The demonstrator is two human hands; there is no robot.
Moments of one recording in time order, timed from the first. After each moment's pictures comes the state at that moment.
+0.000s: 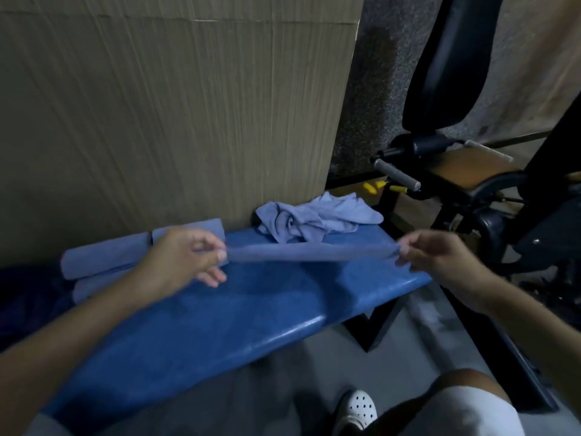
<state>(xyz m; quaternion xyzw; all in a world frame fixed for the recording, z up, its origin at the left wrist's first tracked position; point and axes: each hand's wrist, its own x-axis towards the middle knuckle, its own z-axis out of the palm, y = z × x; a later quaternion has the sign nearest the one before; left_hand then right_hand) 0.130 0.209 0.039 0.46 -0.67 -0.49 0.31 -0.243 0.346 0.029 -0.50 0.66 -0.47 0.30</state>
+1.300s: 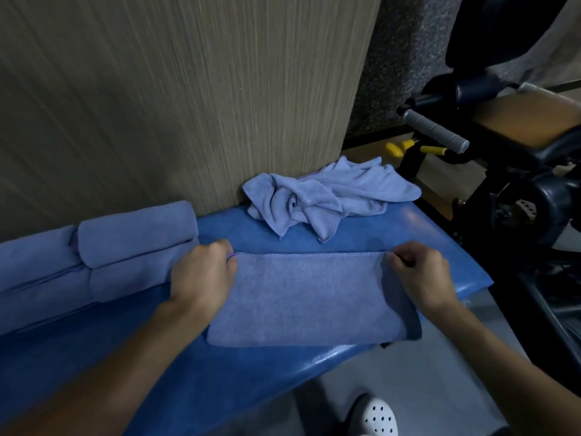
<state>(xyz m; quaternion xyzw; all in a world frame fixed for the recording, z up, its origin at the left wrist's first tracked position) 0.050 0.104 -0.120 0.59 -0.79 -0.05 0.15 -0.263 0.220 -0.138 -0.43 0.82 -0.37 0.11</state>
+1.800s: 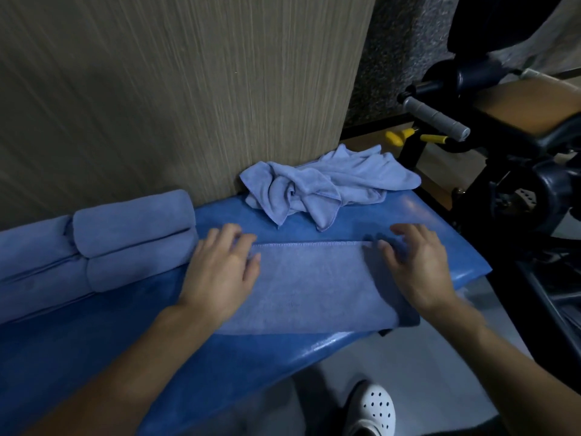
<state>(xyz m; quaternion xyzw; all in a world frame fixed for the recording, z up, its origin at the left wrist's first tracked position) 0.043 0.124 -0.135 0.44 -0.88 0.05 0.21 -0.250 0.228 -0.136 -0.50 0.81 -0.30 0.00</state>
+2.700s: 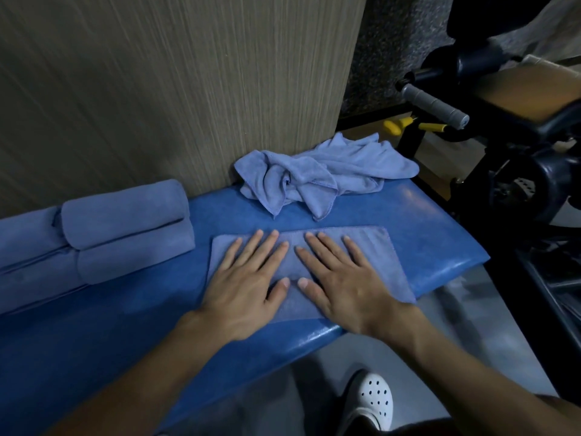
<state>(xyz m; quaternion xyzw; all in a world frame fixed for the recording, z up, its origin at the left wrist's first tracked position) 0.025 0.151 -0.162 0.39 -0.92 -0.01 0.04 -0.170 0.226 -0.155 -0.74 0.67 -0.04 0.03</state>
